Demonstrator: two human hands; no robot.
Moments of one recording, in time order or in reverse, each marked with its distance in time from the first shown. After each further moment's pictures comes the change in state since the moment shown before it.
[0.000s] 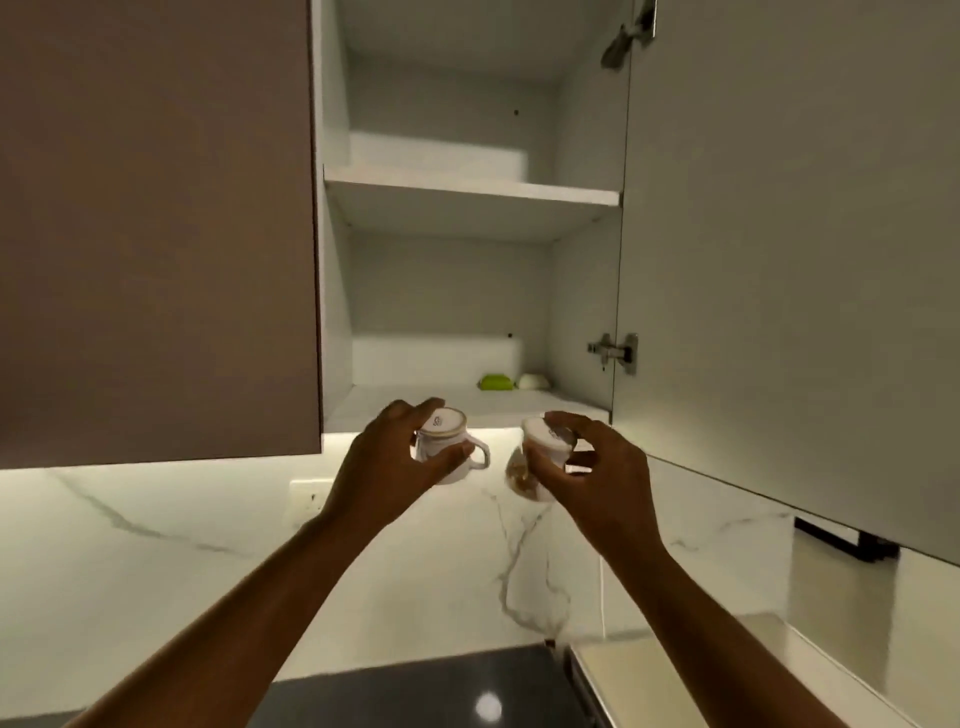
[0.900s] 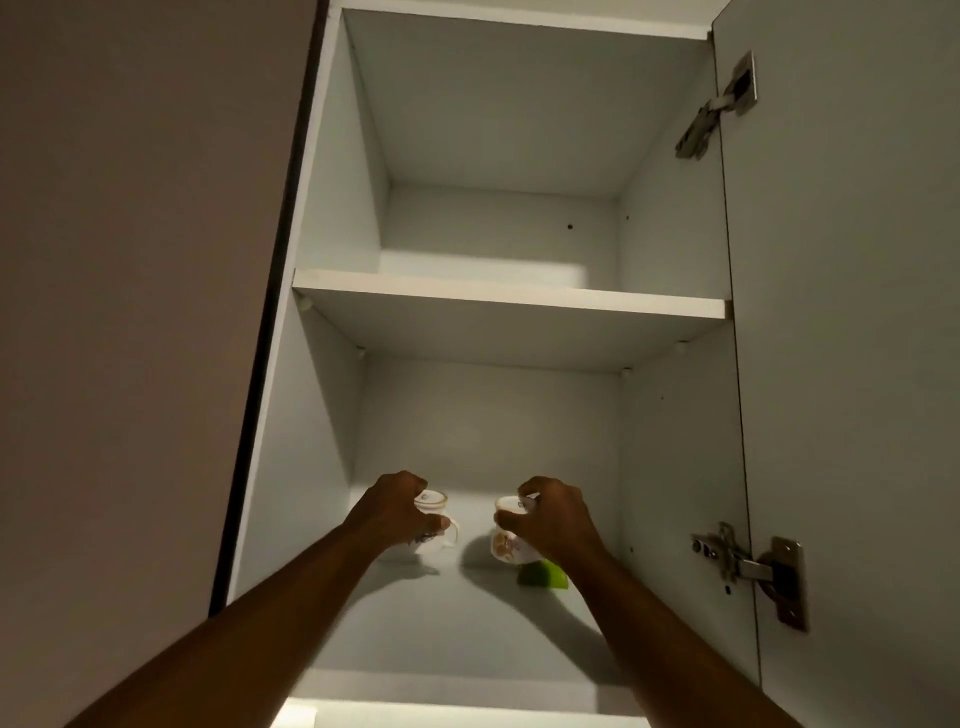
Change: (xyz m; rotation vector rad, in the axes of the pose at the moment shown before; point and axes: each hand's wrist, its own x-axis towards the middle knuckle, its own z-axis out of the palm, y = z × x) left_hand 0.280 -0.150 0.073 0.267 -0.131 -0.336; right_hand 0.318 0.126 0.170 -0.265 -0.293 0.029
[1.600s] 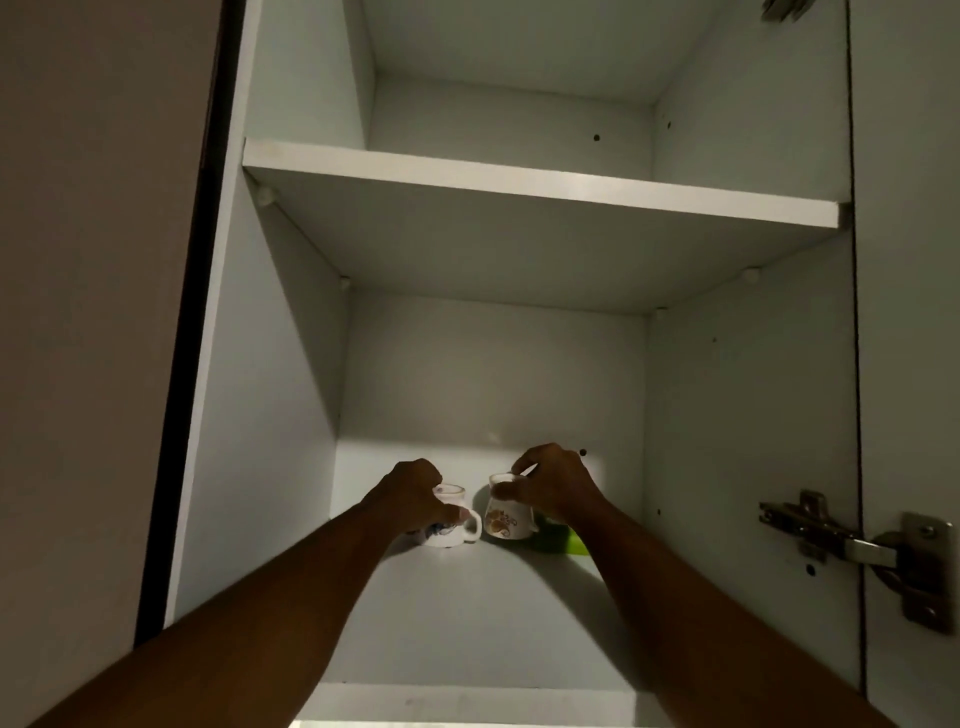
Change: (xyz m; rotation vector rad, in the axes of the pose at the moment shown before) left_hand 0.045 -0.024 0.058 -0.054 -0.161 -0.041; right_hand 0.062 0.028 0.049 -0.086 -0.135 0.069
